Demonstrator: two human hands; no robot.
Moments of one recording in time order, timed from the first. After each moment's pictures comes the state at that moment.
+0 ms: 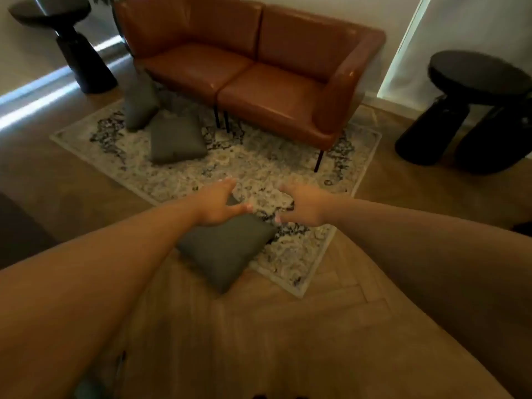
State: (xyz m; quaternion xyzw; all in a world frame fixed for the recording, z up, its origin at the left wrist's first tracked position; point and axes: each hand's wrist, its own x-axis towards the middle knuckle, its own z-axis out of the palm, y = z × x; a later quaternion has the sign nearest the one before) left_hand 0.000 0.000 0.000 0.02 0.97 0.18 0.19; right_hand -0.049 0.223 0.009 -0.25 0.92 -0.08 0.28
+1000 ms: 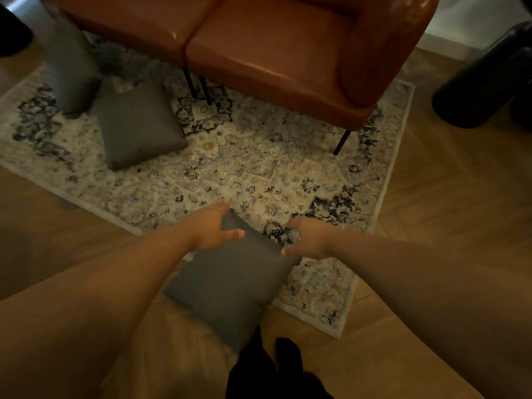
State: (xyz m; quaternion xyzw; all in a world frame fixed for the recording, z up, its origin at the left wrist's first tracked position) left_hand -0.360 -0.147 -0.209 0.06 0.92 0.16 0.36; right_hand -0.369 0.099 -0.209 -0.14 0.87 -0.12 0.46
